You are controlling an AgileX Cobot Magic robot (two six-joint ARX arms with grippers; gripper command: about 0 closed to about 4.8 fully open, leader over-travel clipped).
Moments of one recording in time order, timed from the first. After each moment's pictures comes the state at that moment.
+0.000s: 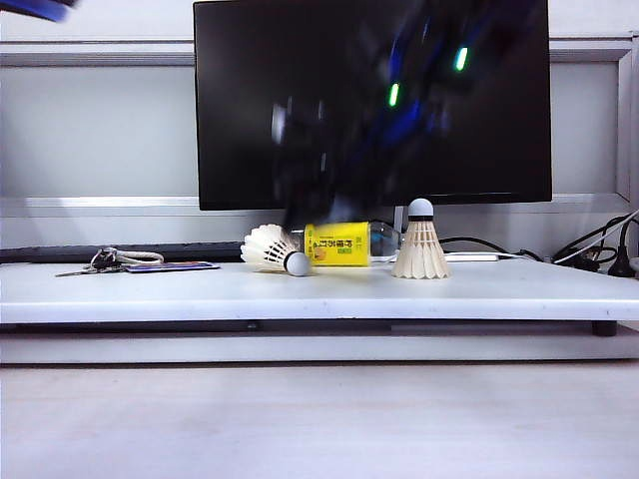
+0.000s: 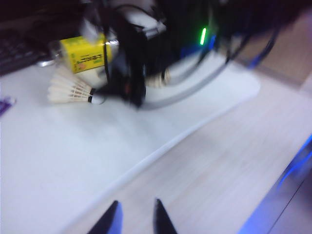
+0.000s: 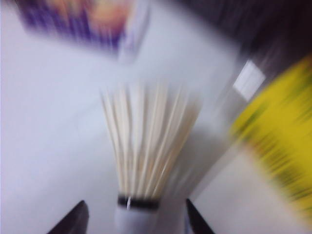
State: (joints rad) left arm -0.53 0.58 0.65 -0.42 0.24 0.04; right arm 0.55 1.93 1.36 0.02 -0.16 -0.23
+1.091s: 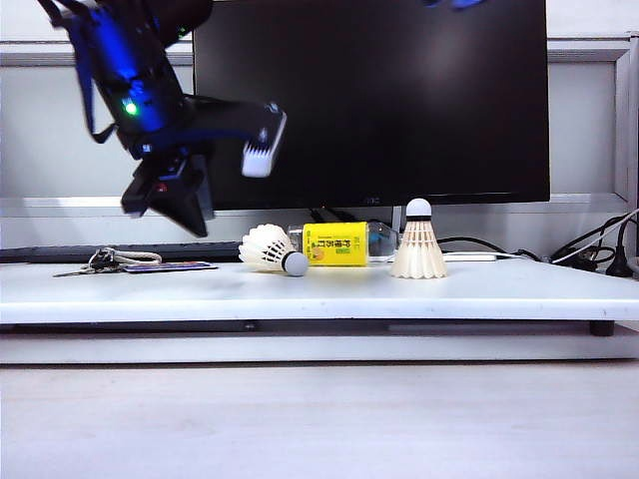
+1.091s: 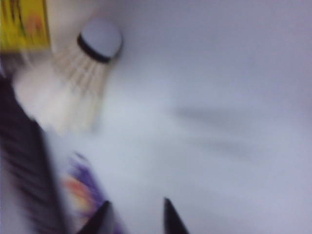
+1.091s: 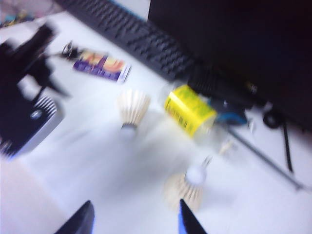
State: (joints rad) left arm -0.53 1.61 1.15 -0.33 -0.15 1.32; right arm 0.48 1.06 1.06 -0.40 -0.15 -0.29
